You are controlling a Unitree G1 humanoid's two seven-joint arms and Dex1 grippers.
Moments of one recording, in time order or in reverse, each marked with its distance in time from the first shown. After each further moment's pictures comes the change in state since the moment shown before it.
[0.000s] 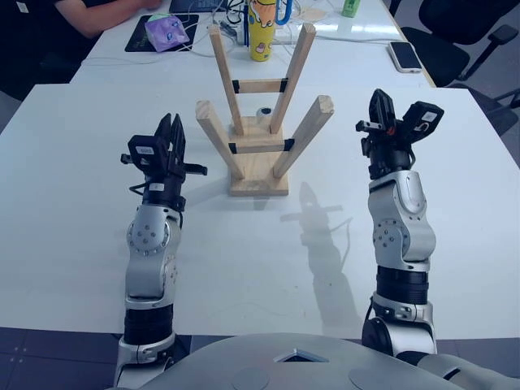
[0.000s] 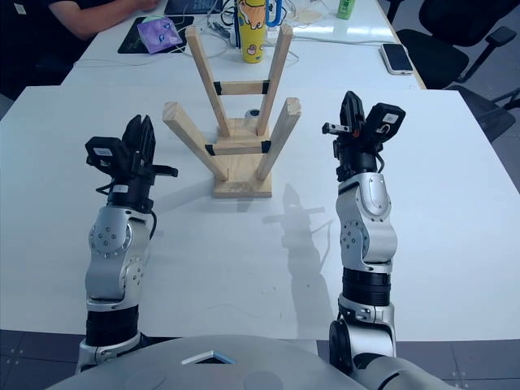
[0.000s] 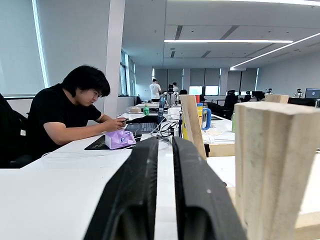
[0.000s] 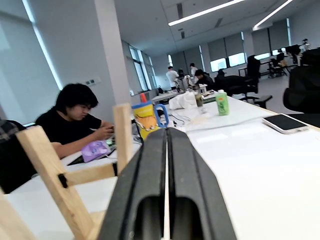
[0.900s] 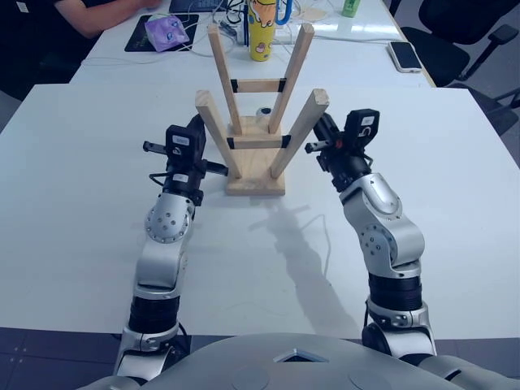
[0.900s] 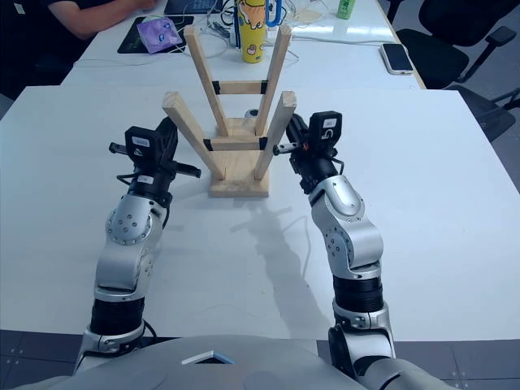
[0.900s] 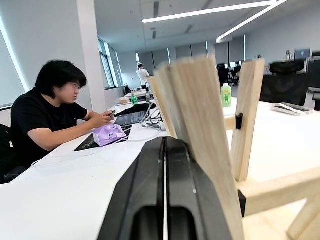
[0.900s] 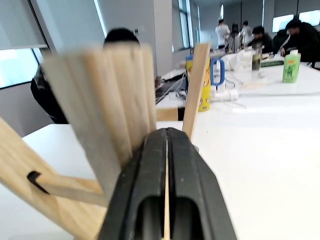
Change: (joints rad) left arm -0.056 0.027 -0.124 0.001 0.139 0.153 -0.011; right arm 0.027 -0.025 0.180 -0.086 -0.030 0.290 0.065
